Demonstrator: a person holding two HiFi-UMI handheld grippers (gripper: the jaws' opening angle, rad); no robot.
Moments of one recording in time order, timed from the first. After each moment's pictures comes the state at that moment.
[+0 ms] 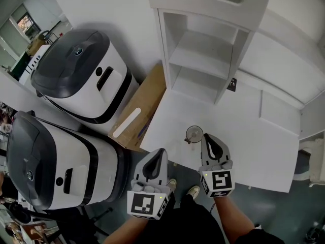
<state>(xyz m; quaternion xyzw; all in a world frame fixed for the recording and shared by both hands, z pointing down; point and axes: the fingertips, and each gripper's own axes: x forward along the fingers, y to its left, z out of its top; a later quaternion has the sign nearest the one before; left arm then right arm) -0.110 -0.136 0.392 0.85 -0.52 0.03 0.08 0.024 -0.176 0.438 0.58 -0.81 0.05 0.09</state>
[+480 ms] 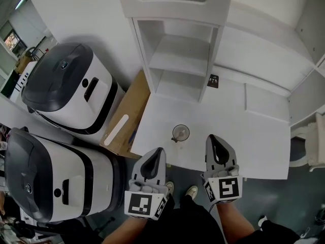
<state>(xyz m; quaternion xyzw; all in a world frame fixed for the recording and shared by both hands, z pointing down) -0.073 -0.125 0.370 0.88 -0.47 0.00 0.07 0.075 -0.132 0.379 0.64 -0.77 0.02 0.05</state>
